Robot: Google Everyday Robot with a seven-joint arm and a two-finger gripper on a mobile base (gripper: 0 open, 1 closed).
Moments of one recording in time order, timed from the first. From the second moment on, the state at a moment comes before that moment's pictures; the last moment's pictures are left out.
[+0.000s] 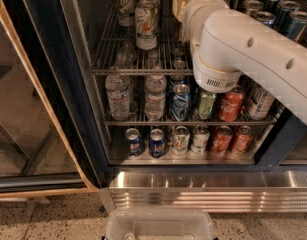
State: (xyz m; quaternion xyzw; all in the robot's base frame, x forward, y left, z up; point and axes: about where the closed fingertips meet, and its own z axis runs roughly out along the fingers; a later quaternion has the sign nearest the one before) arm 0.701 -0.120 1.041 -0.01 0.70 0.00 0.71
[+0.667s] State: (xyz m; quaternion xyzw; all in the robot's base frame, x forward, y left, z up) arm 0.680 -0.117 1.047 0.01 0.70 -0.02 0.72
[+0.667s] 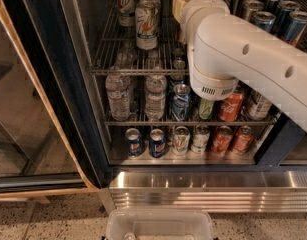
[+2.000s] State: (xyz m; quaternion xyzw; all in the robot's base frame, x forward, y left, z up) arm 0.659 -0.113 1.050 0.02 0.70 0.02 0.72
